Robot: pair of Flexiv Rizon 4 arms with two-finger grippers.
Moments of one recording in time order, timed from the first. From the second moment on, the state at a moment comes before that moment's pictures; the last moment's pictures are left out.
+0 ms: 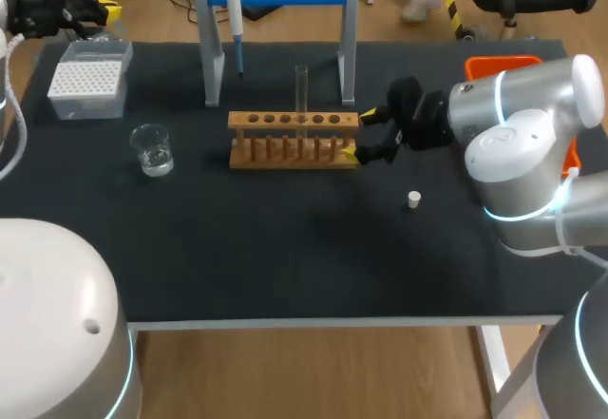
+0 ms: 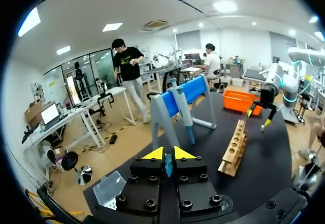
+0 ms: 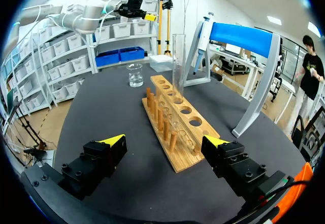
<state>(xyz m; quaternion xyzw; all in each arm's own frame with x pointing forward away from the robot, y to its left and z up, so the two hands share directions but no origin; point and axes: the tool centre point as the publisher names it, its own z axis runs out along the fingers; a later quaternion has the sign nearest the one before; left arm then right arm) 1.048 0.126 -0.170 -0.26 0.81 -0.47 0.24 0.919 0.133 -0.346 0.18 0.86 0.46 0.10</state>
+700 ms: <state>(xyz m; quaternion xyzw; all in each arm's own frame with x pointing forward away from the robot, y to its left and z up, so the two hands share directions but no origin) 0.968 0.007 -0.129 -0.14 0.87 -0.45 0.12 0.919 0.133 -0.346 0.18 0.86 0.46 0.10</state>
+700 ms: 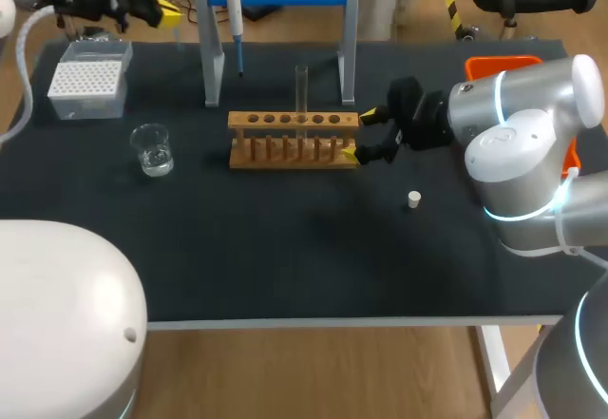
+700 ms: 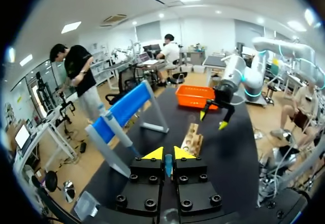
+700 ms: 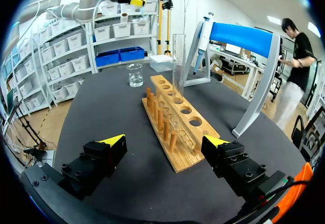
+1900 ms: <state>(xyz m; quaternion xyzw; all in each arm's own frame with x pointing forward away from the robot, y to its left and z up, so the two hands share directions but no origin) 0.917 -0.114 -0.137 -0.08 0.90 -0.43 0.00 0.920 0.133 -0.346 0.18 0.86 0.46 0.10</state>
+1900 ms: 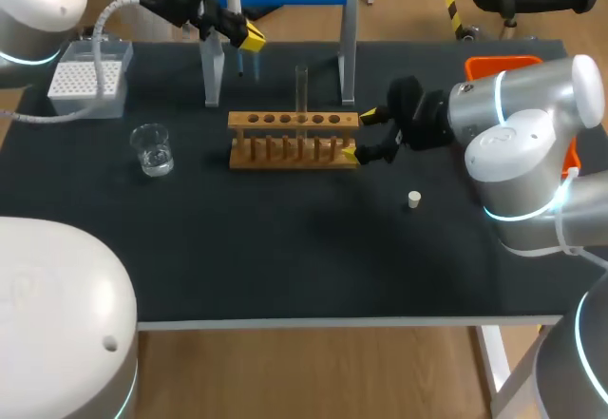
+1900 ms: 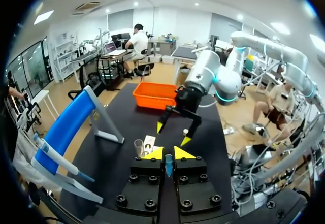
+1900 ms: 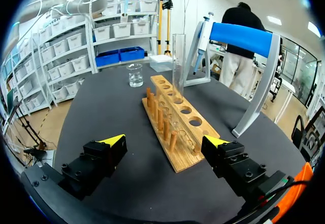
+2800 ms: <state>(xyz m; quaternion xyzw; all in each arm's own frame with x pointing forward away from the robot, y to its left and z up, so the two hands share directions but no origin) 0.917 -0.117 -0.141 -0.08 0.90 -0.42 0.00 0.920 0.133 -0.346 0.18 0.86 0.46 0.10</state>
